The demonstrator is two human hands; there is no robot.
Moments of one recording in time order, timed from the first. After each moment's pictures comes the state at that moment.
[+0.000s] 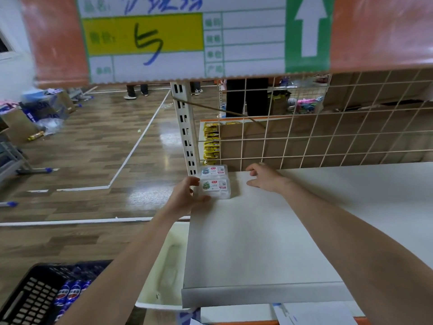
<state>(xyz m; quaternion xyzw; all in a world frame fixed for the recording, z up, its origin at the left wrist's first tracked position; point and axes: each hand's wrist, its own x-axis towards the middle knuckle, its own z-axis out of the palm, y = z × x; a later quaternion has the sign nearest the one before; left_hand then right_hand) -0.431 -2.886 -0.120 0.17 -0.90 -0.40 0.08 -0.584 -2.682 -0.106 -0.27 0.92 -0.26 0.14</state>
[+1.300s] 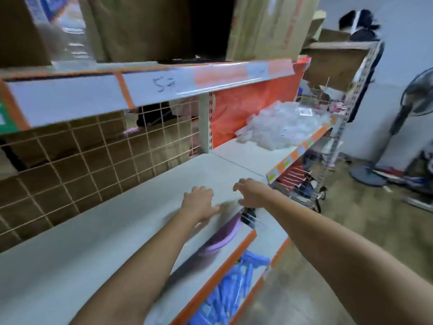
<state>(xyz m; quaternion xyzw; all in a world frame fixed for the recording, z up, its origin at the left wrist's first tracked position) -0.562 -2.301 -0.069 -0.28 -0.96 -0.02 -0.03 -0.529 -2.121 -0.056 -0.03 1.00 0.02 0.07</state>
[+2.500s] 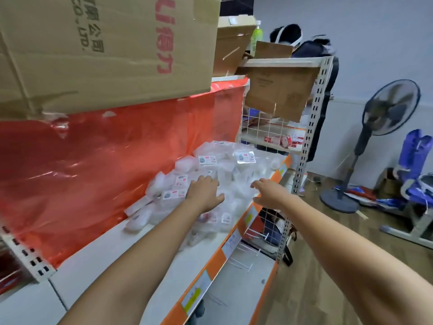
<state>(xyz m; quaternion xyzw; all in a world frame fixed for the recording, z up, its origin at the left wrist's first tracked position) -0.856 -1.774 -0.020 -0.38 -0.92 -0.03 0.05 -0.765 -1.584 -0.028 0.14 0.99 -0.04 0.02</state>
